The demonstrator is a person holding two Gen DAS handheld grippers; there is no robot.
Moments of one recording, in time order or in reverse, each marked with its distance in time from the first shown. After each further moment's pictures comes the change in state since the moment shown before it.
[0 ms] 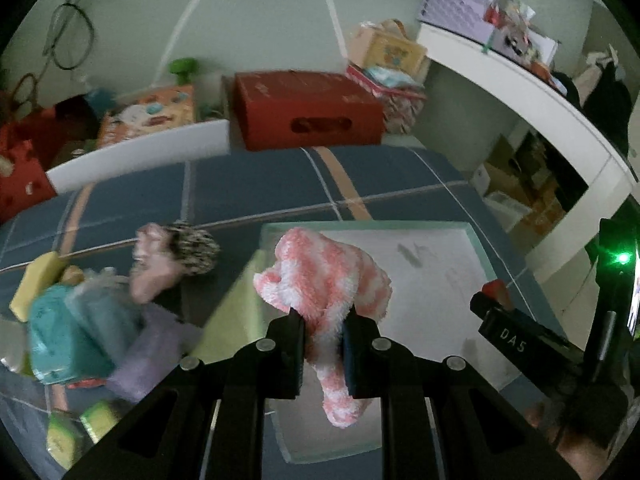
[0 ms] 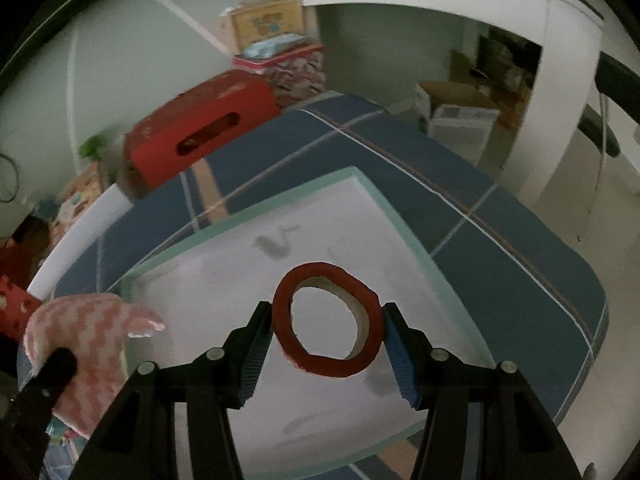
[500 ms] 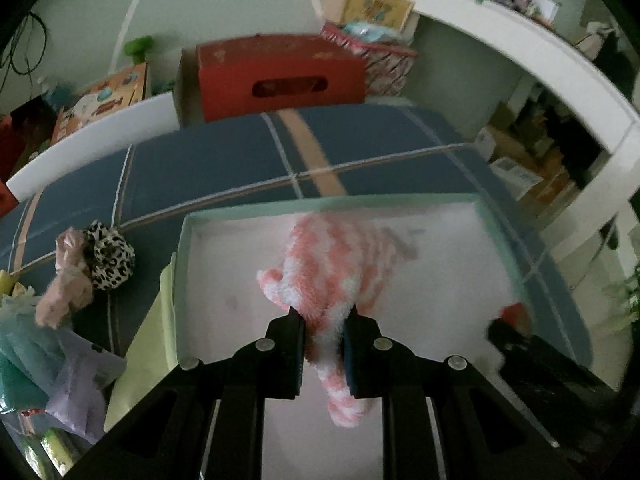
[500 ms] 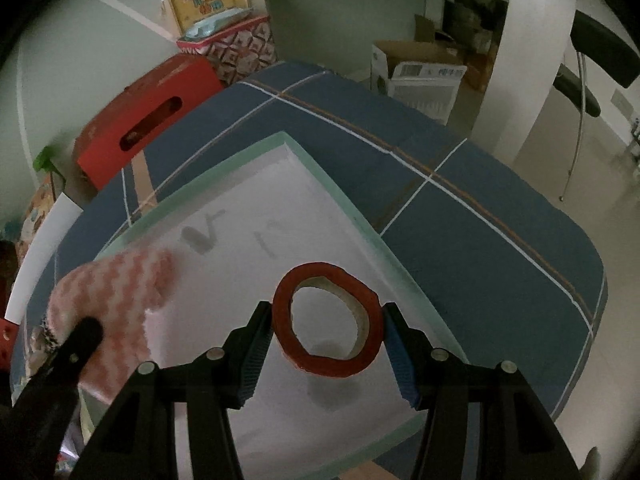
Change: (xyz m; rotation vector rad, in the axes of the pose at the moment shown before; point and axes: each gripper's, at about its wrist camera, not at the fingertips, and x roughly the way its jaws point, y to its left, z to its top) left arm 0.084 -0.037 0.006 0.050 0.108 0.020; right arm 0.037 -0.032 0.000 0.073 0.098 -0.077
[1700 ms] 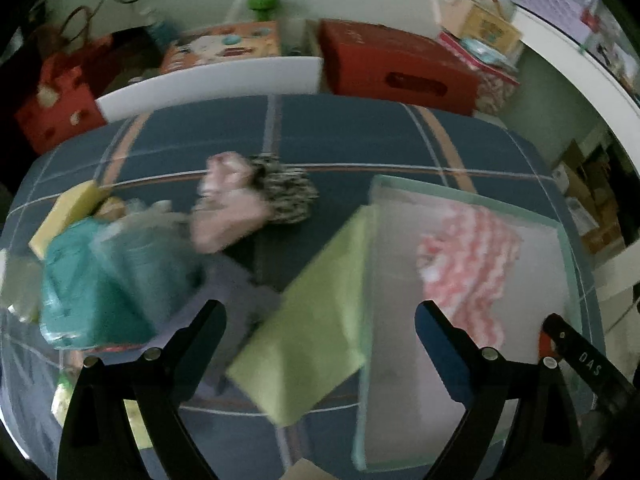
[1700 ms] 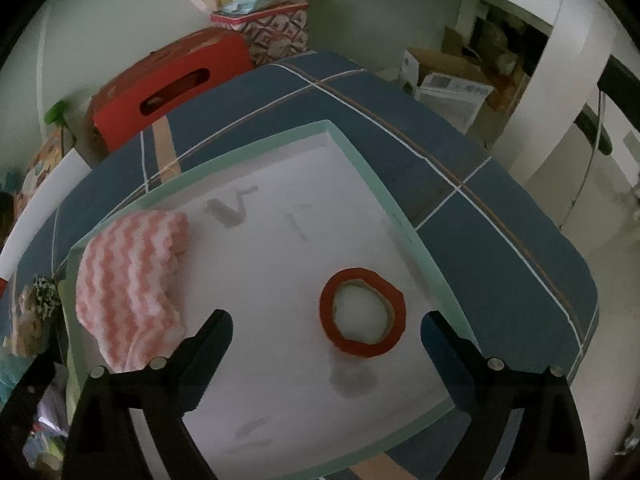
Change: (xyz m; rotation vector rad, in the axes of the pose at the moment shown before) left arm -0.051 0.100 -0.033 -0.243 0.039 0.187; right arm -0.009 0.036 -0.006 -0.149 0.004 -0.026
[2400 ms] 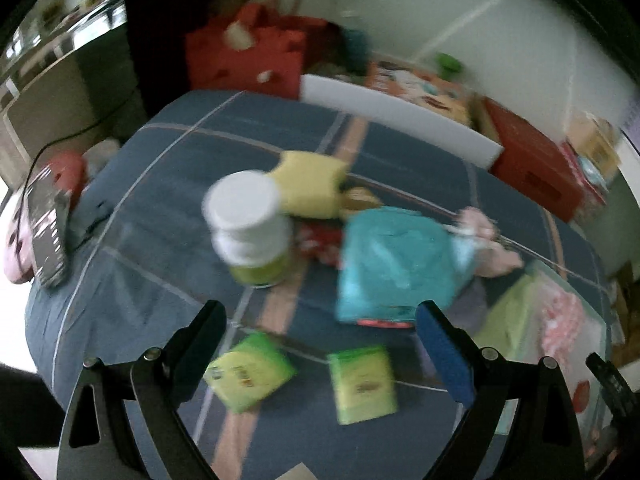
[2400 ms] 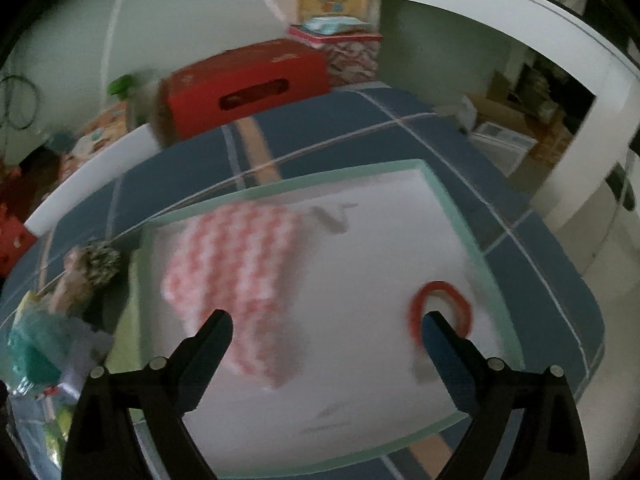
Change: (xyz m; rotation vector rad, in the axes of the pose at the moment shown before) left arm -0.079 0.185 -0.050 -0.392 -0.097 0.191; right arm -0.040 0.072 -0.016 -0.173 -0.081 0.118
